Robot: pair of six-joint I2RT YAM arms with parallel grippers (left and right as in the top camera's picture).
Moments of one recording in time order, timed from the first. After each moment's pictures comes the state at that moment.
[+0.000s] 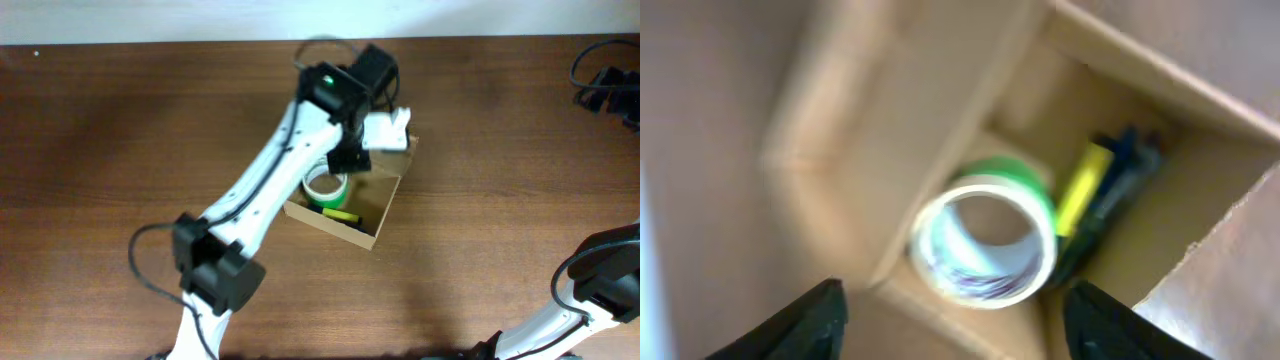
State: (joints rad) left arm -0.65 2.14 2.33 -1.43 -0.02 0.81; right arm -0.58 2.02 2.22 -1.38 -0.34 -0.13
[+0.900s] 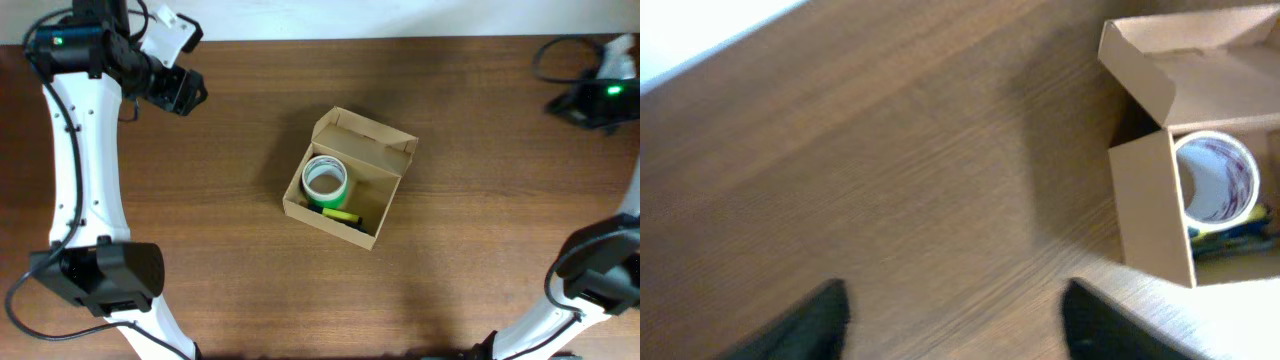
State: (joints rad) left arm 0.08 1.99 2.23 -1.38 0.32 0.55; right arm -0.45 2.02 2.10 -1.41 -0.52 -0.01
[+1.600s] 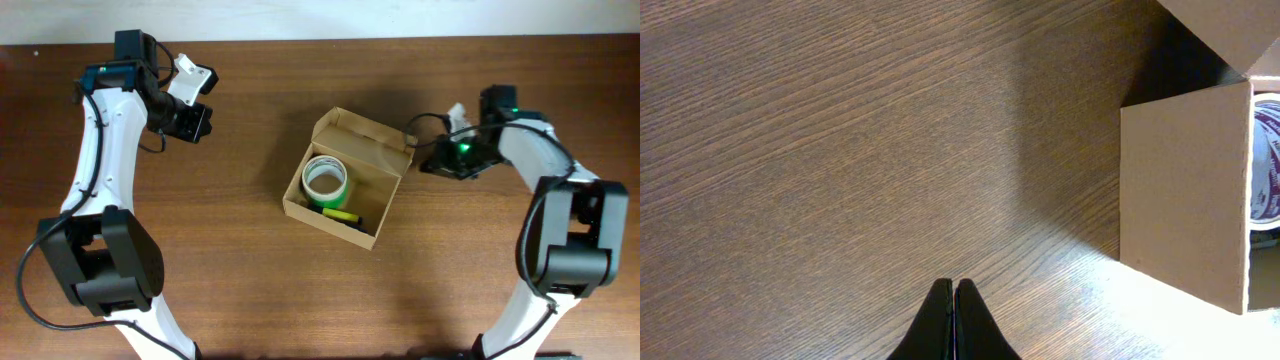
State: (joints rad) left arm 0.09 1.99 1.83 -1.15 0.36 0.47; right arm -0.08 2.02 1.39 -0.78 -0.58 0.04
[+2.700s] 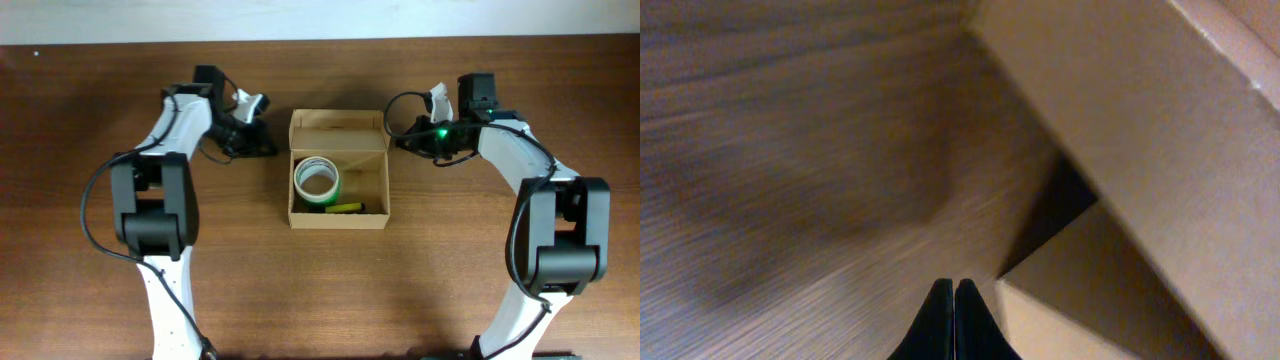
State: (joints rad) left arm -0.07 2.36 1.82 -0.96 0.70 0.13; right arm -0.01 2.03 1.39 -0.54 -0.65 0.20
